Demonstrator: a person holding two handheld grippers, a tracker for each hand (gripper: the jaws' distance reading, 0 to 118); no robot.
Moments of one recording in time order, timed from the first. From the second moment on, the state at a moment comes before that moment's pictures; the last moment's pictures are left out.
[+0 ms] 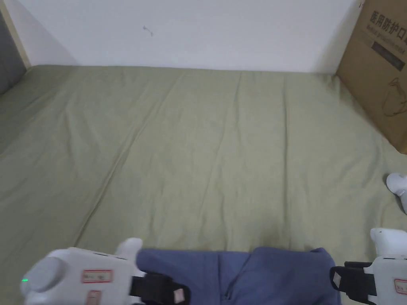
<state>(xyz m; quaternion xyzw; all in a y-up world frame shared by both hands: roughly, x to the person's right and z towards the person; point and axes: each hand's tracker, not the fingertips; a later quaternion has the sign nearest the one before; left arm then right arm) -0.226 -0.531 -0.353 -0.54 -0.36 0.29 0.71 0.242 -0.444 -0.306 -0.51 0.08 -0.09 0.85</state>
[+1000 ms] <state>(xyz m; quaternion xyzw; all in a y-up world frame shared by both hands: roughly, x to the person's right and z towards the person) -0.291 -0.625 -0.372 -0.52 -0.30 0.40 0.69 0.198 -0.443 -0.319 -0.54 0.10 -0.08 0.83</state>
